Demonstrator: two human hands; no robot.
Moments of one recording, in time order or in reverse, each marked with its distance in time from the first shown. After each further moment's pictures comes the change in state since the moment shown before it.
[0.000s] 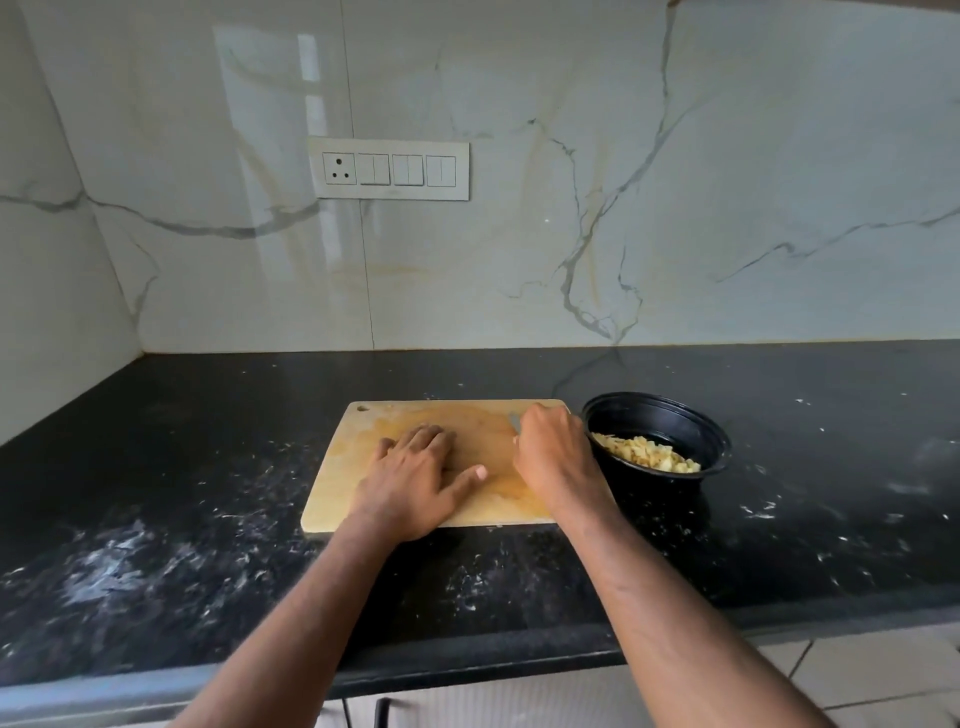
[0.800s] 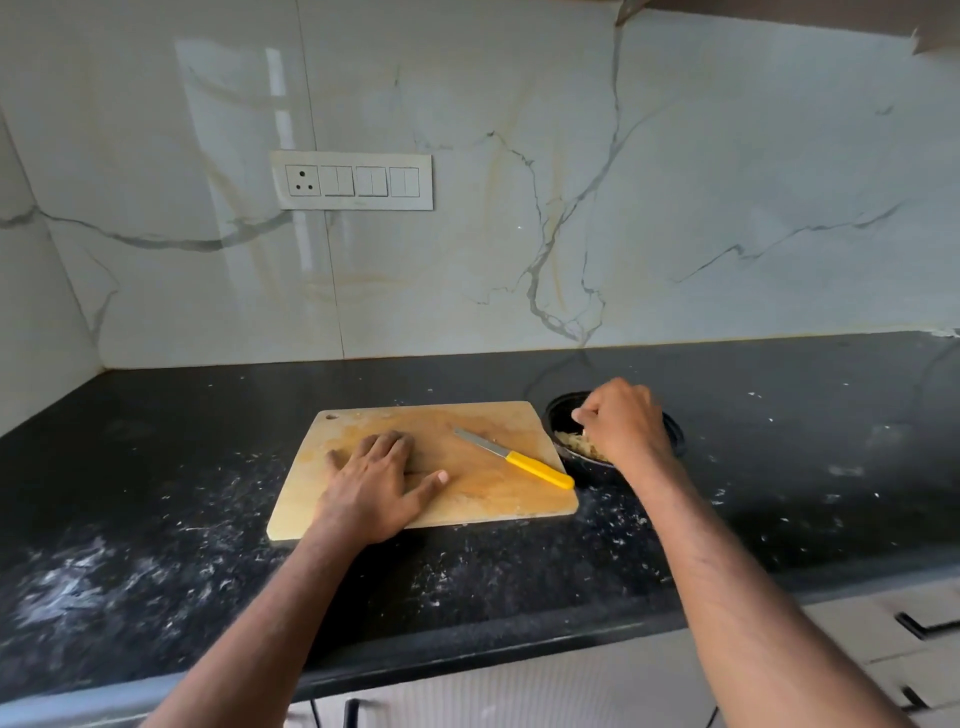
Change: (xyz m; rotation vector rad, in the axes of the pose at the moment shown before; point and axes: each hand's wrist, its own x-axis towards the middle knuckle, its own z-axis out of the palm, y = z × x) left_hand -0.002 -0.003 -0.001 0.005 -0.038 -0.079; right_hand 0.010 0.106 -0.049 0.148 0.081 0.156
